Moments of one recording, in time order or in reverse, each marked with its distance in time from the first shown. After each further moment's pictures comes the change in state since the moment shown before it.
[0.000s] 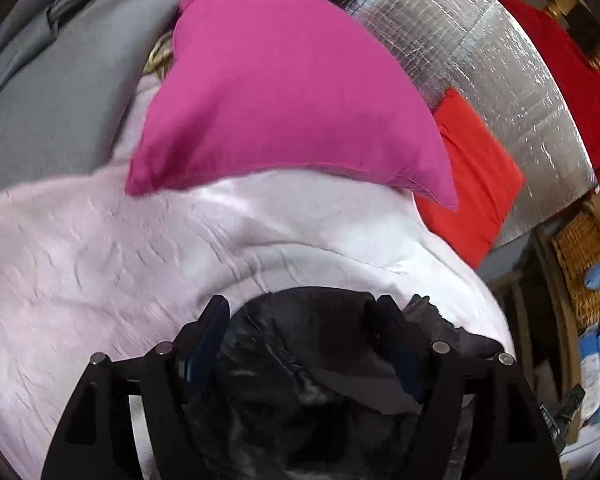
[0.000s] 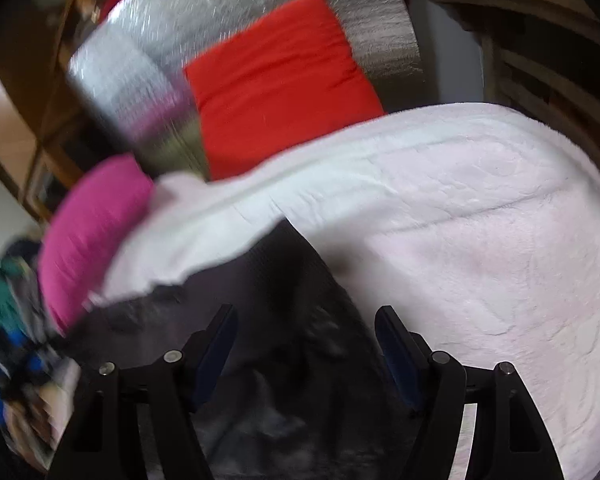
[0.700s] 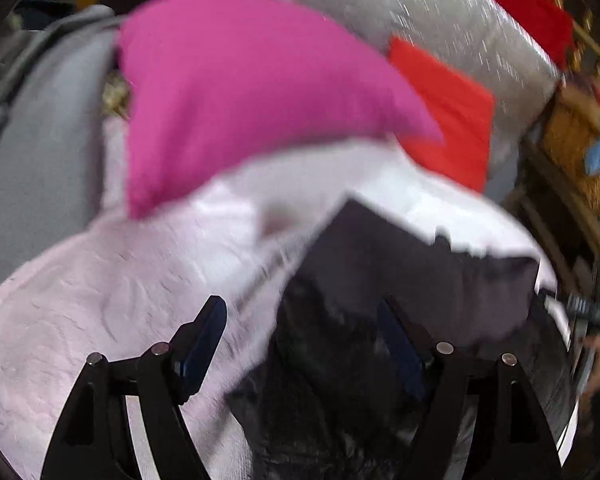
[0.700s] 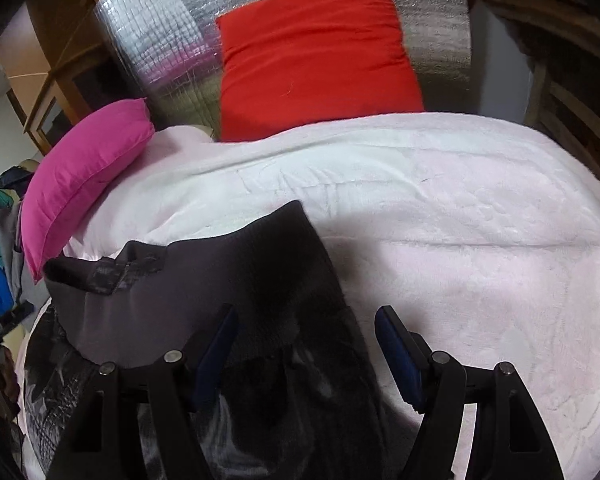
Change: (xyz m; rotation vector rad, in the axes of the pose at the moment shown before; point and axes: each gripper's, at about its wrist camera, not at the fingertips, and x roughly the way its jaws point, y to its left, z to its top) left arm 0.013 0.015 -0.023 0.368 0.035 0.017; right arm 0.048 0.015 0.009 -0.199 0.069 0.010
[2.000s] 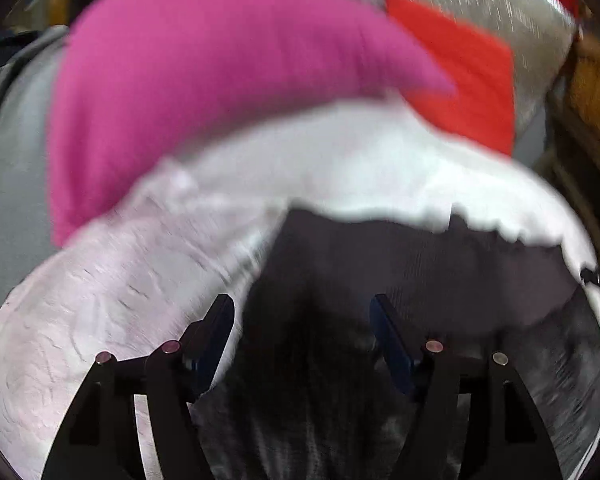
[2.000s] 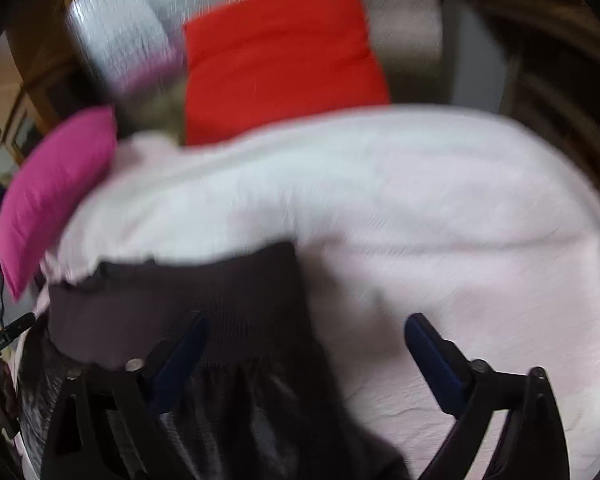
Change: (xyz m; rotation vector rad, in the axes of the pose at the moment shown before) left arm 0.053 -0.051 0.015 0.083 0.097 0.160; right arm 0.010 -0.011 0.000 0.058 0.035 -0.093
